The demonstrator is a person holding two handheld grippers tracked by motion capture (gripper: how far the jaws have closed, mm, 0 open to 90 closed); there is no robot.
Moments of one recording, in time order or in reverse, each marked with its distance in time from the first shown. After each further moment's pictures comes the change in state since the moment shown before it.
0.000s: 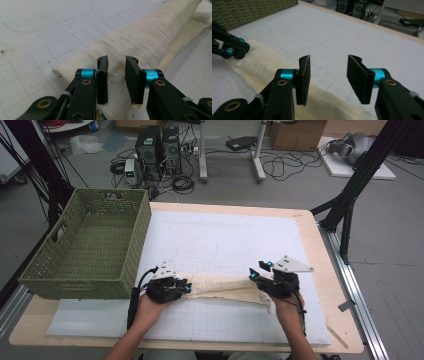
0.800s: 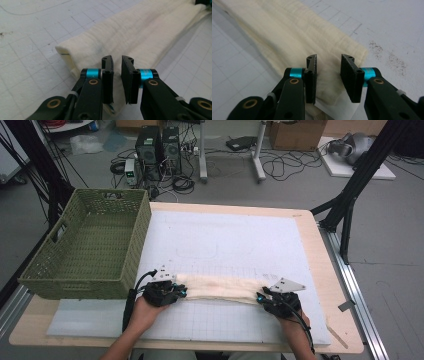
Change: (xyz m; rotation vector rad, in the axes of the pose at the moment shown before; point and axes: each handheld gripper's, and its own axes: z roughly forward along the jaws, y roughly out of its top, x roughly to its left) left arm -0.002 -0.005 -0.008 0.092 0.007 0.037; right arm -0.002 -0.067 -0.003 0.239 -0.025 -0.077
